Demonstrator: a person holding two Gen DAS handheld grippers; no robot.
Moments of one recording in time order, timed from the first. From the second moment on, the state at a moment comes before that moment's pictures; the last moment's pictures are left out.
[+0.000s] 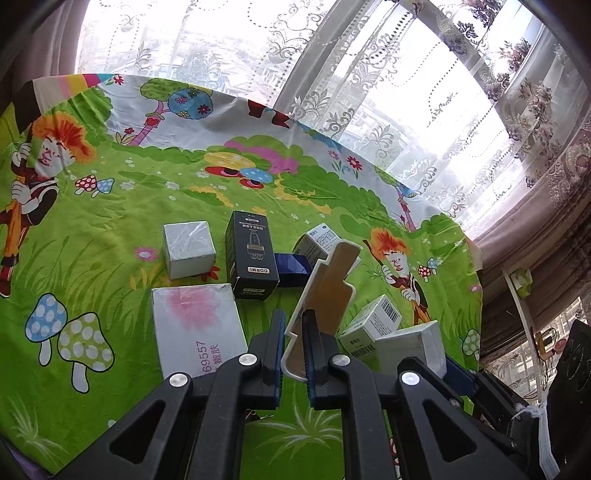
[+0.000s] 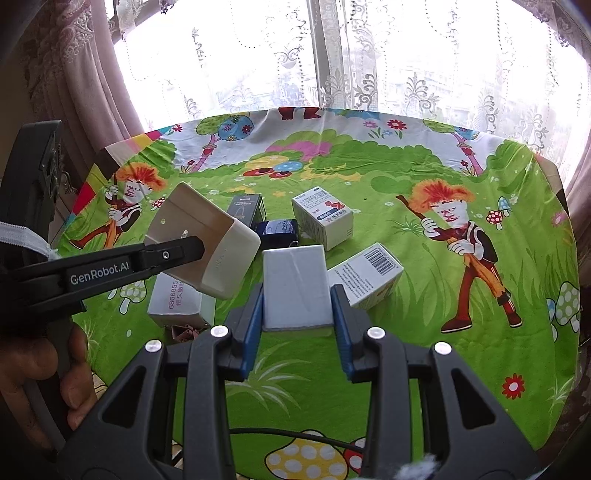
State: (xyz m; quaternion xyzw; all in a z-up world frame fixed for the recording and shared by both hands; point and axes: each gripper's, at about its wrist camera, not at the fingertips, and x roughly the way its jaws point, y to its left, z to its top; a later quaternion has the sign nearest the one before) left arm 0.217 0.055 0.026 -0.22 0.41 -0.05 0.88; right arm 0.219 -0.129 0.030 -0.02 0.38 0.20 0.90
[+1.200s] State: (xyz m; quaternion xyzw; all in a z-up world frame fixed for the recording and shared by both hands) left arm -0.048 0.233 0.054 -0.32 0.35 0.15 0.87; right arm 0.056 -0.001 0.090 -0.08 0.39 0.36 0.84
